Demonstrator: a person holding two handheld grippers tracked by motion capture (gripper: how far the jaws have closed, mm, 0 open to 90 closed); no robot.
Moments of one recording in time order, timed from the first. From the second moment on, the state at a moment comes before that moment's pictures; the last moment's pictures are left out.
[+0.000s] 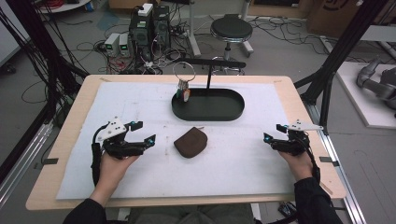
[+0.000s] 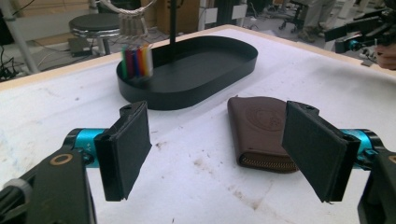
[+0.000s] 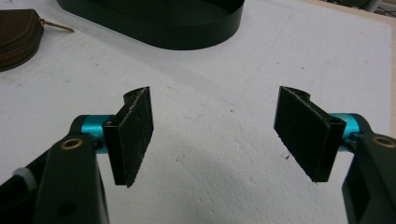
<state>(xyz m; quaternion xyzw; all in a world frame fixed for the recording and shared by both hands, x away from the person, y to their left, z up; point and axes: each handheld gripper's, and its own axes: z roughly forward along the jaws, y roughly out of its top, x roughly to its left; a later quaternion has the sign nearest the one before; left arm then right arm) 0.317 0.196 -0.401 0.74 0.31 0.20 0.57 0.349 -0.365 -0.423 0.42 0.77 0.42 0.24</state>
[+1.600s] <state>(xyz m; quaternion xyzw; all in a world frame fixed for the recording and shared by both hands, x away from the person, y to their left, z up) 0.367 0.124 -0.449 0.75 0.45 0.00 0.48 0.346 -0.367 -0.424 0.42 0.77 0.42 0.24</state>
